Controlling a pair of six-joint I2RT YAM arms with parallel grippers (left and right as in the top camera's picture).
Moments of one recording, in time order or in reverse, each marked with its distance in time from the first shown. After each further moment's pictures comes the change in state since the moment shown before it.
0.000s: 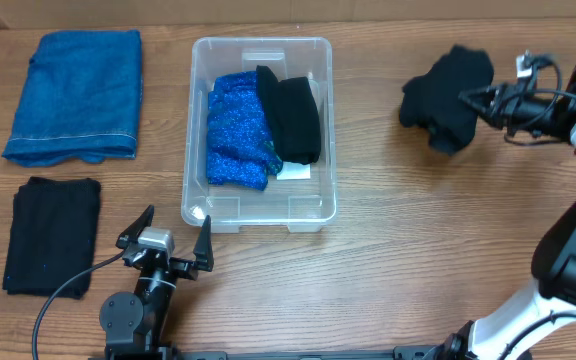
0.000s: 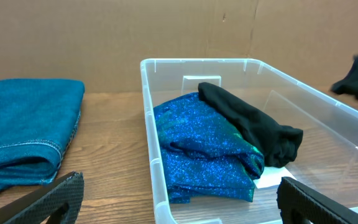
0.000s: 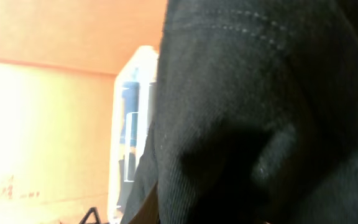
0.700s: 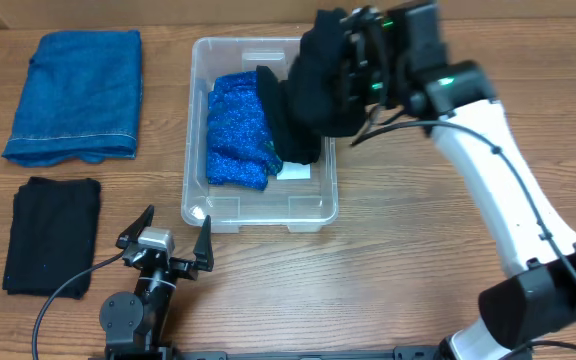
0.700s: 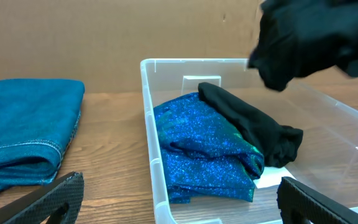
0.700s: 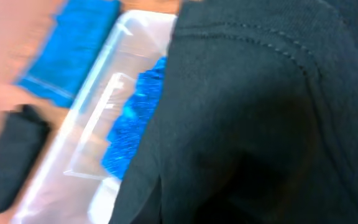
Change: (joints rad) left arm 0.000 0.000 0.000 0.000 0.000 0.000; right arm 0.780 -0.164 0.174 0.051 0.886 0.131
